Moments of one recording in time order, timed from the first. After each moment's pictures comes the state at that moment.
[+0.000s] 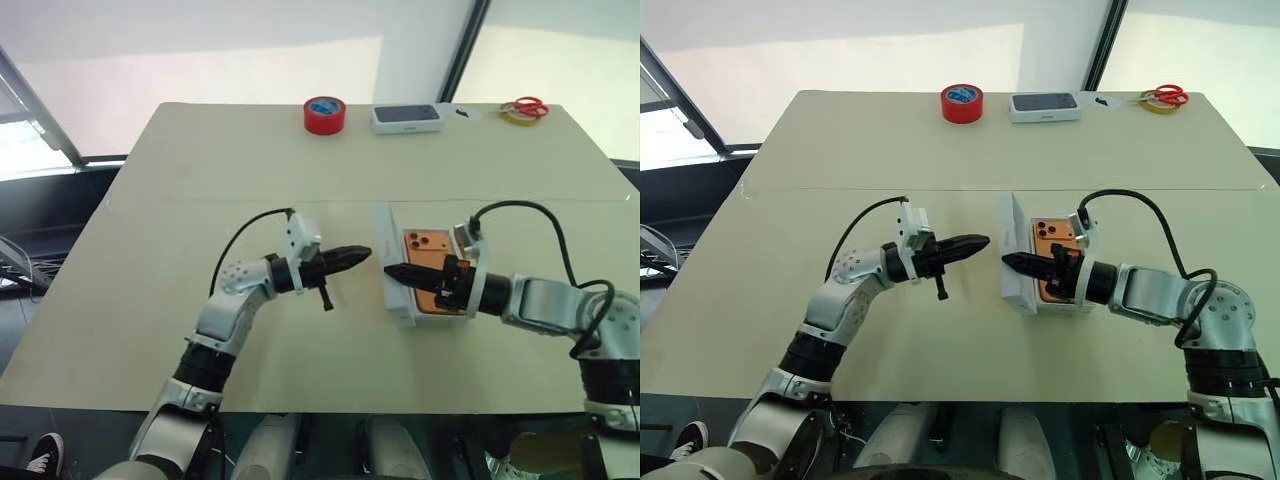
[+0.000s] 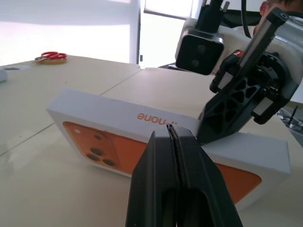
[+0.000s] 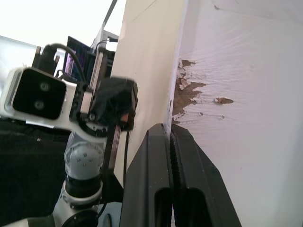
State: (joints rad) left arm -0.47 0.16 -0.22 0.13 -0.34 0.14 -0.96; right arm -0.35 -0.72 -0.15 0.01 1.93 1.21 -0.13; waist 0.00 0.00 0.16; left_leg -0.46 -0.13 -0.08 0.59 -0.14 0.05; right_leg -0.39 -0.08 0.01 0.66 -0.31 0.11
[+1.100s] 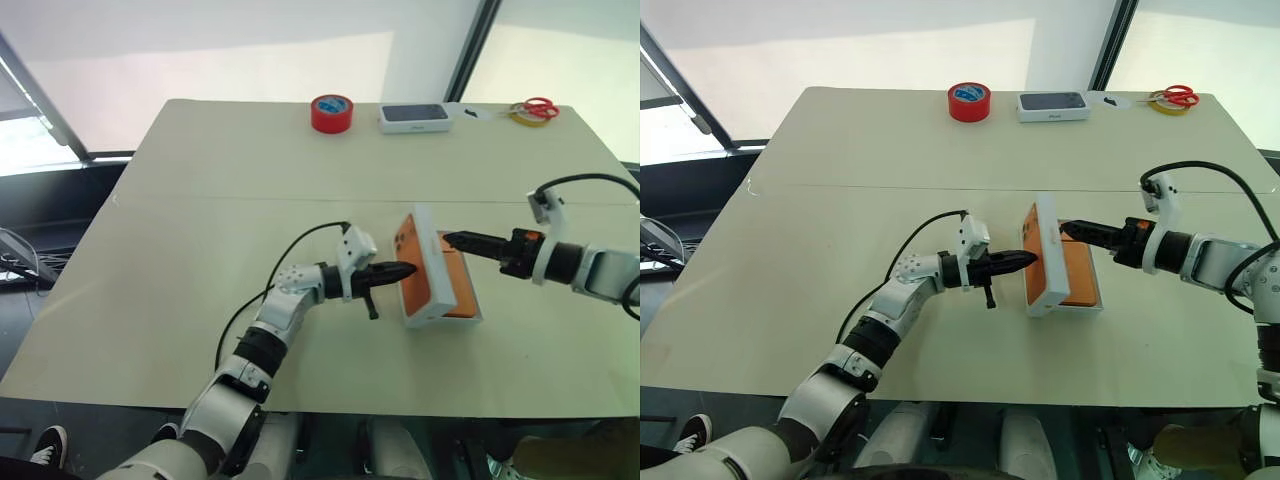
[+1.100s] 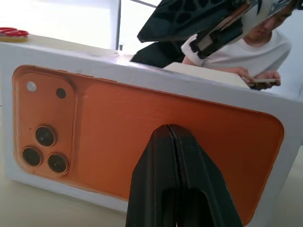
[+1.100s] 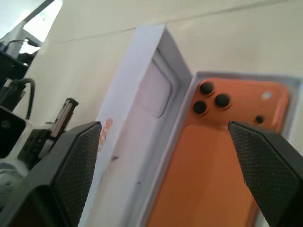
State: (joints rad) left arm -0.66 -0.11 -0.26 0.63 -0.22 -0.07 -0.97; right arm -0.42 -0.99 -0.20 0.08 1.12 1.04 0.50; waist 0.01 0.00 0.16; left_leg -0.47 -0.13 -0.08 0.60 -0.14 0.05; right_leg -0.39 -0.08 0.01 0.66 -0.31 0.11
